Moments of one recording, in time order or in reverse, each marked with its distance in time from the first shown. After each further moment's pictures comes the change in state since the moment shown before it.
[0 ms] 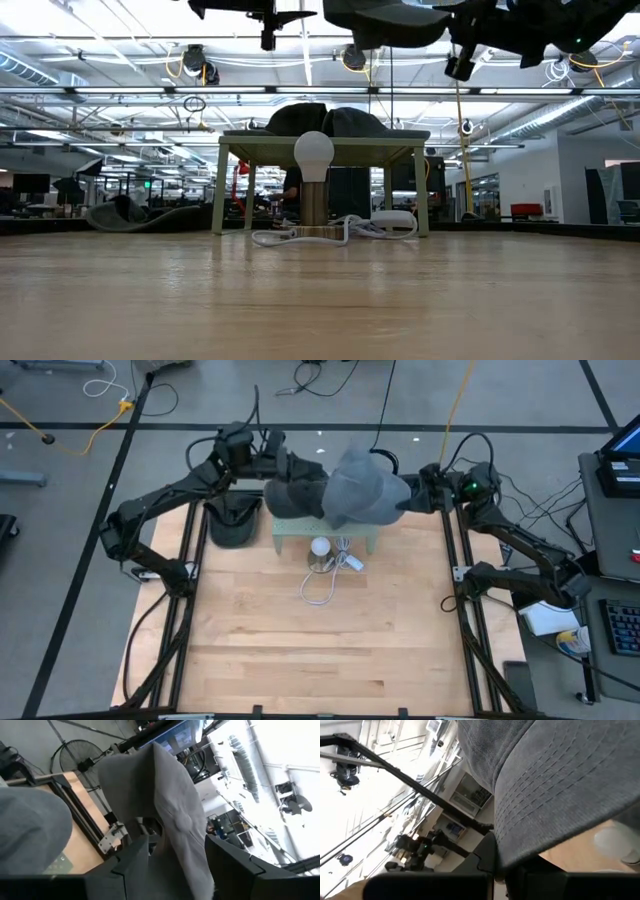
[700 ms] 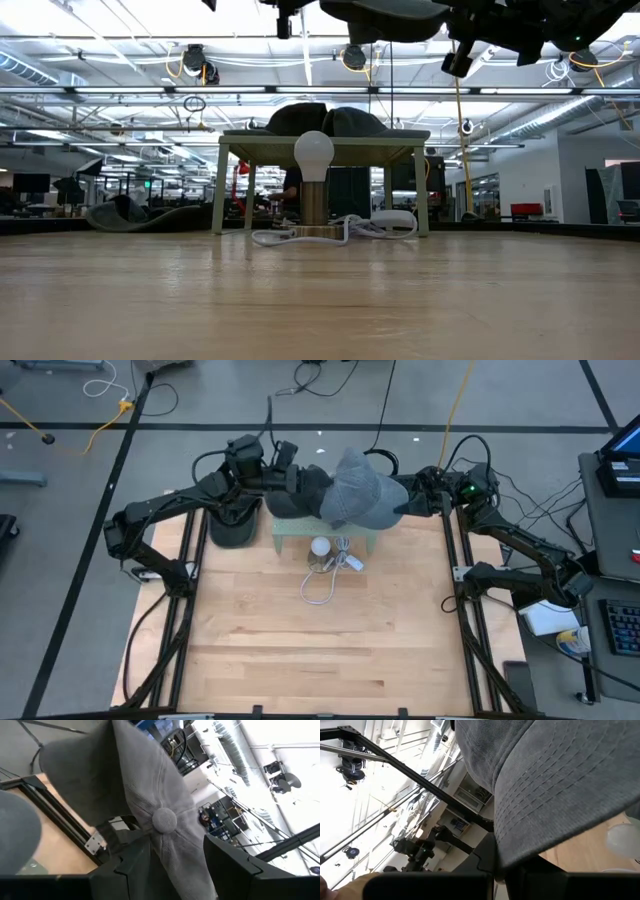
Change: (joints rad) left arm -0.125 0.025 0.000 0.078 -0.059 0.073; right arm 0.055 -0.002 0.000 -0.001 0.021 -0.005
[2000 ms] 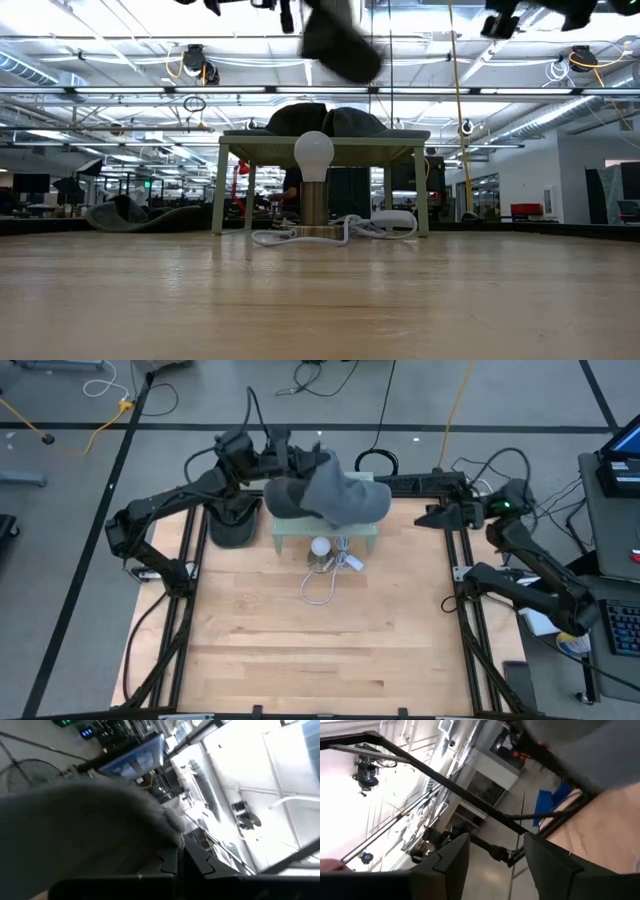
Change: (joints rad) left arm 0.058 0.023 0.000 0.235 -0.032 -0.227; right arm 0.001 -0.311 0.000 -0.234 0.008 0.130
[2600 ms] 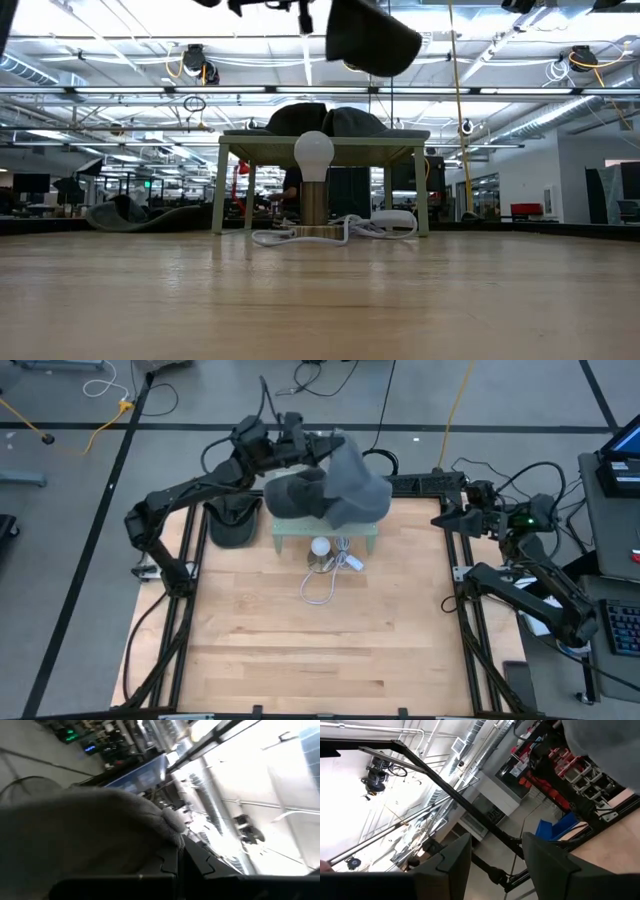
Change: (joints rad) left arm 0.006 0.149 0.183 -0.006 -0.069 -0.002; right arm -0.001 -0.166 0.000 -0.011 0.122 0.009
